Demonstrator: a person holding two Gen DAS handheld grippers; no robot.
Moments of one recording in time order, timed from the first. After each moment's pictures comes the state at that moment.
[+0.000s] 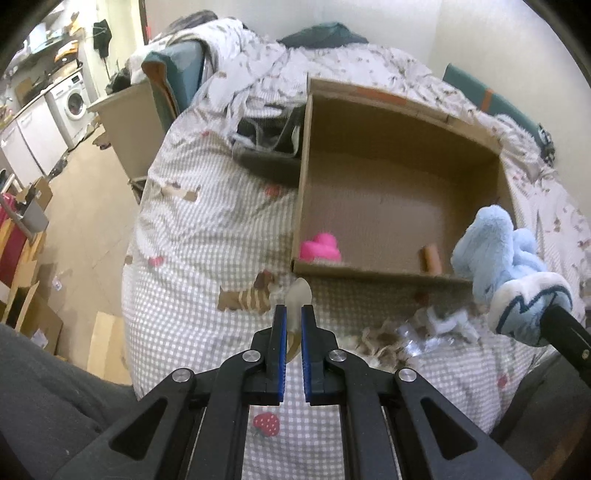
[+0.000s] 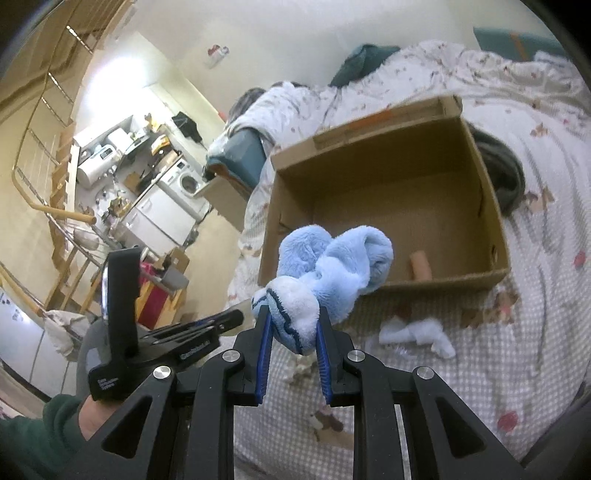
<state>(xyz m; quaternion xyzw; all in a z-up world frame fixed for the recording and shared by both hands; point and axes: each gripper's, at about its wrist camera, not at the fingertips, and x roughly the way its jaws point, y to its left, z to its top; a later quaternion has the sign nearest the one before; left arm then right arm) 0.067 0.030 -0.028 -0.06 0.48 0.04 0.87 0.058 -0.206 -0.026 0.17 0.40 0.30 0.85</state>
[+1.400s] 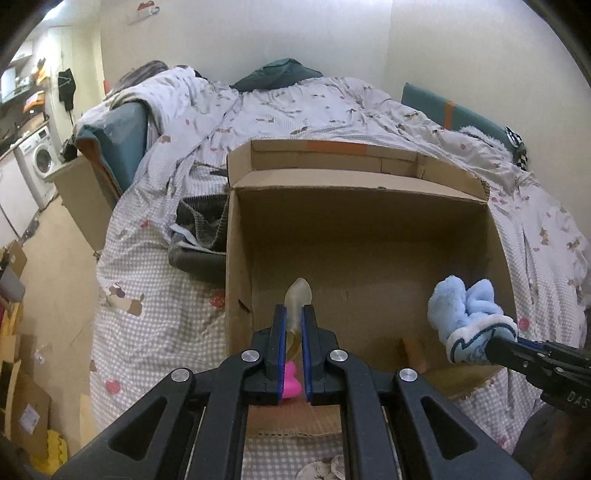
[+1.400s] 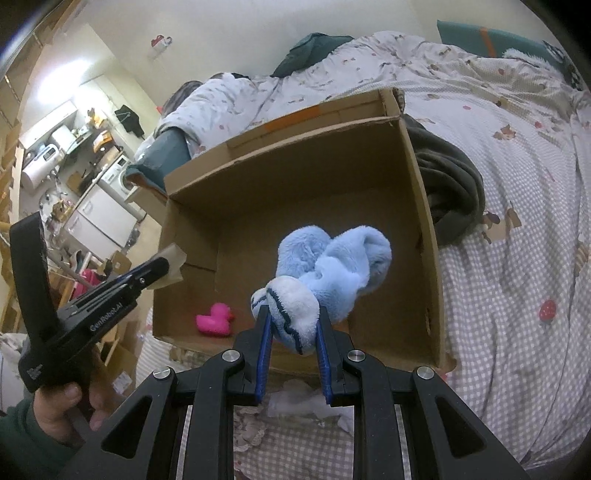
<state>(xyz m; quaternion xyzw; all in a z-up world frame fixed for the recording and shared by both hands) 0.166 -0.001 -0.022 -0.01 0.41 -0.02 0.91 0.150 -0.227 -0.050 0.14 0.45 0.19 0.86</state>
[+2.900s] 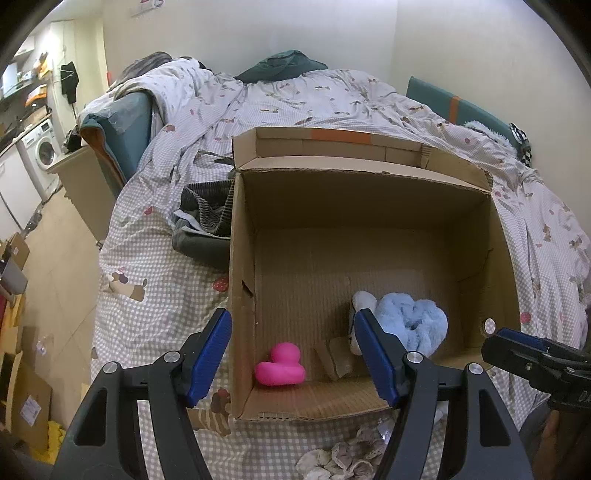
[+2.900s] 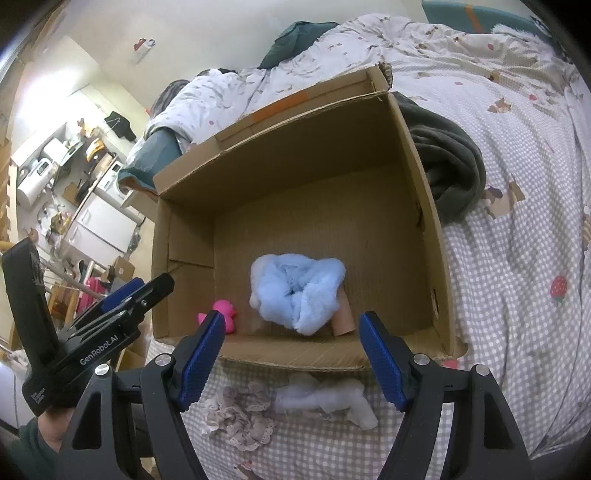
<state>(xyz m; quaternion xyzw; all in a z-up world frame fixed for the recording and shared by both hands) 0.160 0.001 -0.025 -0.02 0.43 -0.01 0.90 0.155 -0.228 -0.062 0.17 0.47 0.19 0.84</state>
